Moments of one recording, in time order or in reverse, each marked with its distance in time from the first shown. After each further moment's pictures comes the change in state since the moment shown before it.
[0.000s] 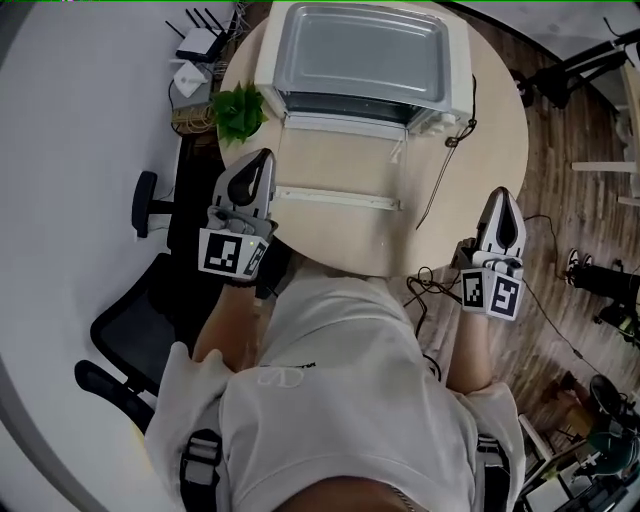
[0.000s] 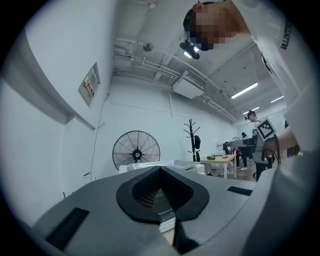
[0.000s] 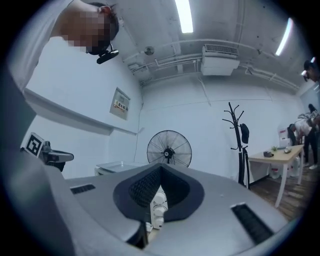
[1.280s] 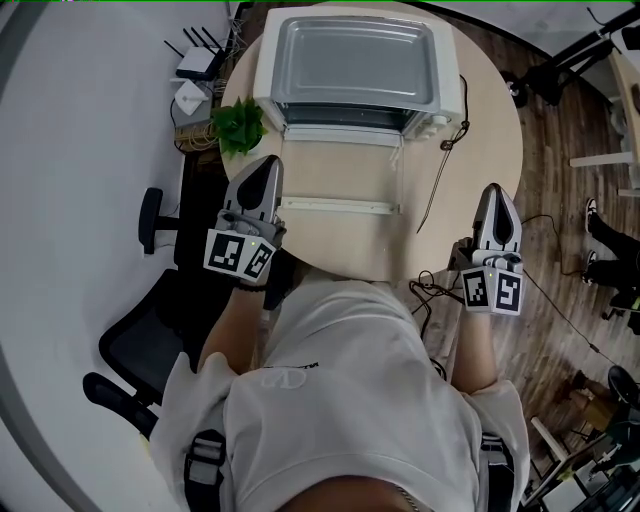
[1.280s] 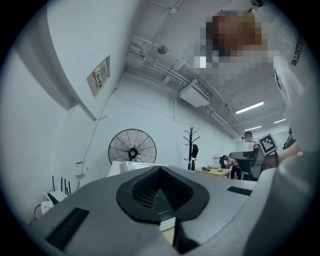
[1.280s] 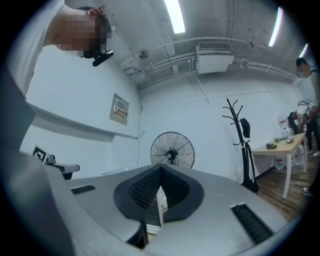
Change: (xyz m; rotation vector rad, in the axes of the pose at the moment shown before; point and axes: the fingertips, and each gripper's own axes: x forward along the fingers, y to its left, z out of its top) left arm 0.004 -0.009 0.001 -0.188 -0.029 -0.035; right arm -0.009 0.008 0.011 0.081 -0.013 0.031
